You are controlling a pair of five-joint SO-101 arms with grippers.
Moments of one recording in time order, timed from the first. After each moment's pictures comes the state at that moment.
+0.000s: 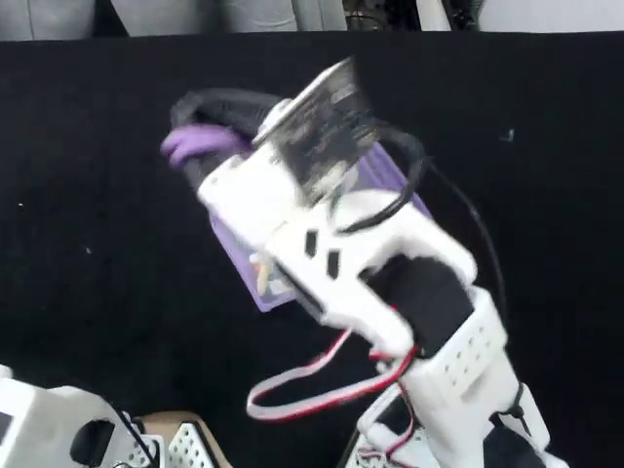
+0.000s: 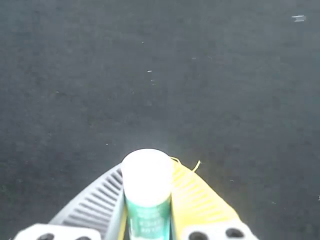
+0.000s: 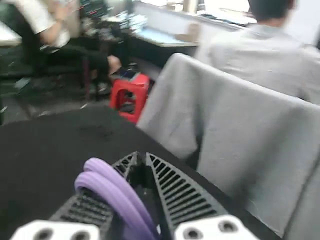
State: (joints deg) left arm -80.0 -1.1 -0.6 78.9 26.8; right arm -44.1 -34.9 -2.0 50.9 11.4
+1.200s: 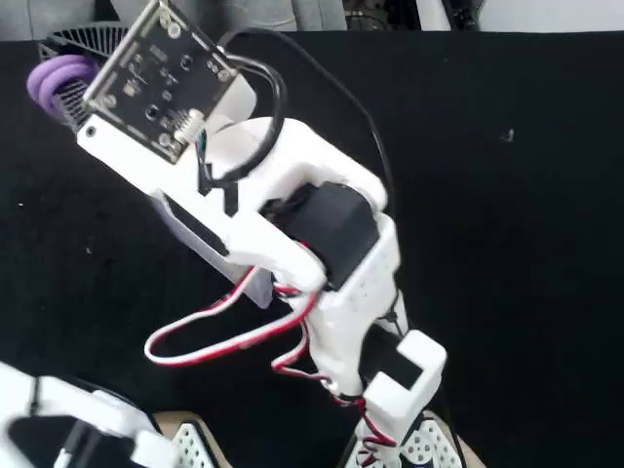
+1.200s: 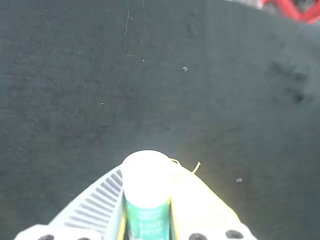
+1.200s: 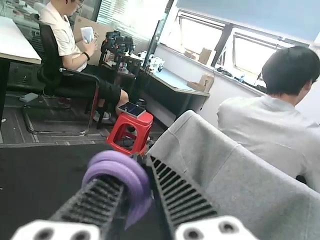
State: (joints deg) left arm -73.3 -39.0 13.5 77.1 28.4; right arm -50.0 13.1 -76.0 68.8 21.0
